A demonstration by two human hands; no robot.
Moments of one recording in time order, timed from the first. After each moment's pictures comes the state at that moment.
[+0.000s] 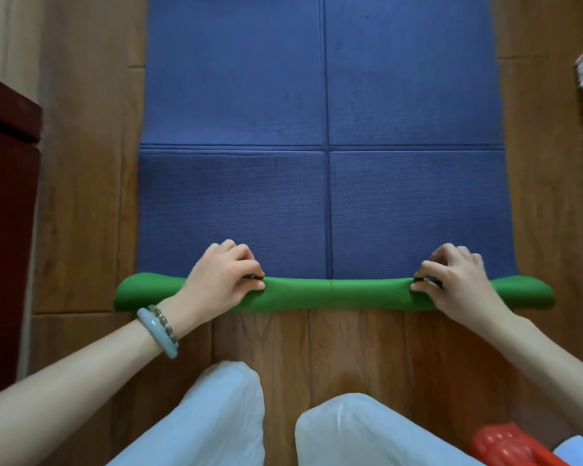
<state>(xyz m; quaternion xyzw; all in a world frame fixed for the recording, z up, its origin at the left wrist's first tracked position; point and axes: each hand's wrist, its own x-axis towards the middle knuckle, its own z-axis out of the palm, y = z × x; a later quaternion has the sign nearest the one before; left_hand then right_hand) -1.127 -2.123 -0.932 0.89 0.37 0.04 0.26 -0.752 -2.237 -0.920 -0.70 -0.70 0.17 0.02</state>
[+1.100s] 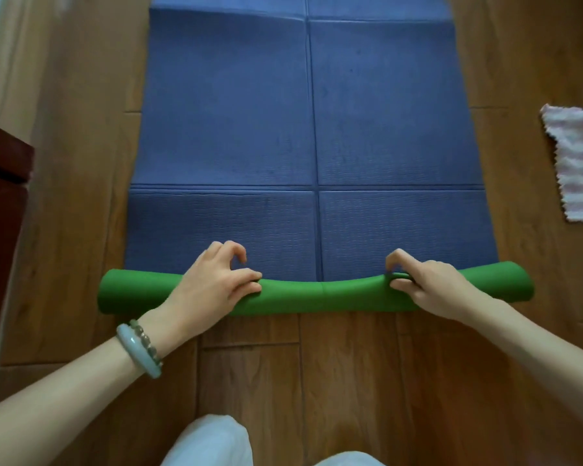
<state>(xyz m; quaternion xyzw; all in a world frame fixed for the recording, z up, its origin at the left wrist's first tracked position) -1.109 -2.083 -0.918 0.92 0.35 0.09 0.16 -0.757 -2.165 -0.903 -0.65 -0.70 0.28 -0.08</state>
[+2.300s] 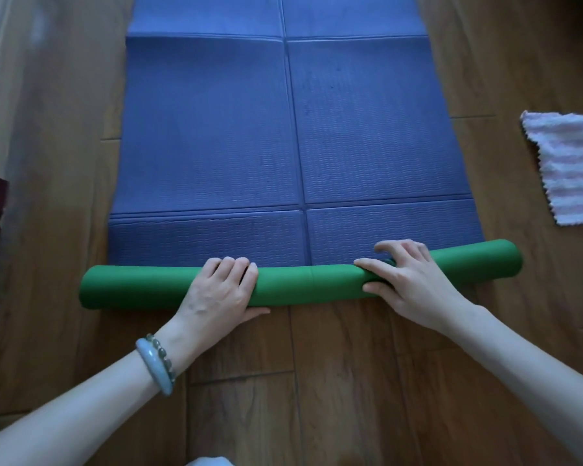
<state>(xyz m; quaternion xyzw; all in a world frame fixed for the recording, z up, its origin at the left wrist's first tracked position) -1.083 -2.064 -0.942 0.95 0.30 0.01 -0.07 -0.774 -2.148 -0.910 -0.65 -0.76 0.10 0.01</state>
